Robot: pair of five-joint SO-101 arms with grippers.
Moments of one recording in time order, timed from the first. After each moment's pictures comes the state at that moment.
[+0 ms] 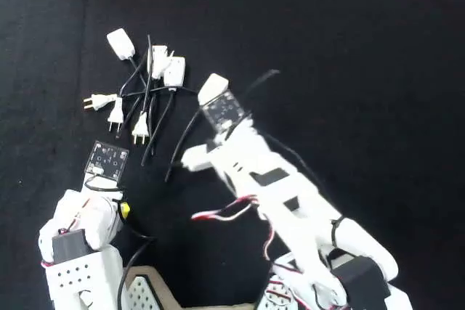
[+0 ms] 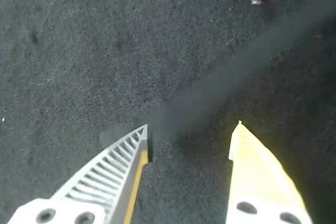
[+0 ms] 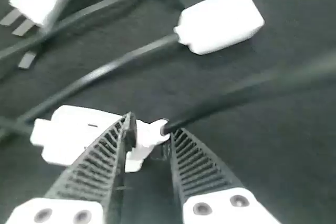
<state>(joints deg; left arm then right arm) -22.9 -95.2 93.0 69.0 -35.4 -22.9 -21.5 70.4 7.7 11.7</state>
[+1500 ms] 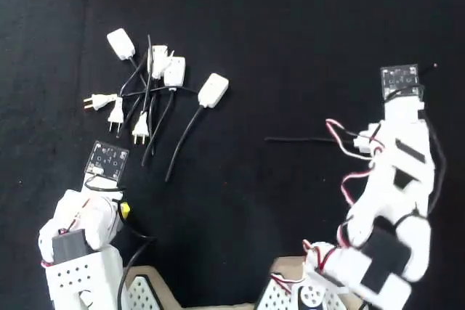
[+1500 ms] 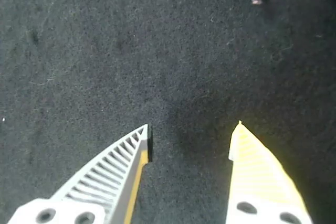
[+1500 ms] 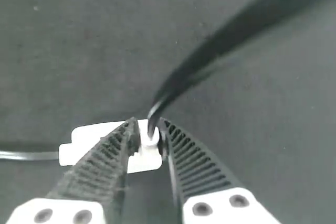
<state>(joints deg) -22.9 -95.2 93.0 69.0 -35.4 34.4 -7.2 47.9 15.1 34.1</state>
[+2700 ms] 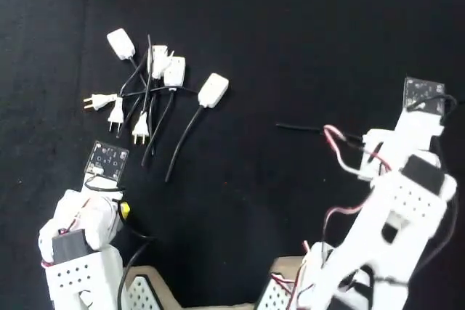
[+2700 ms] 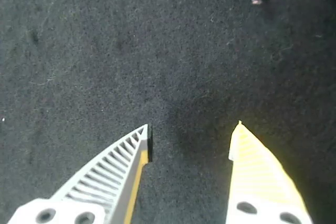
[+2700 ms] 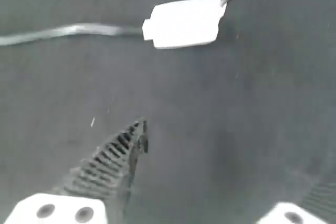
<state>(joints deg) -22.9 -95.2 93.0 69.0 -35.4 34.5 -42.7 46.2 69.4 17.3</state>
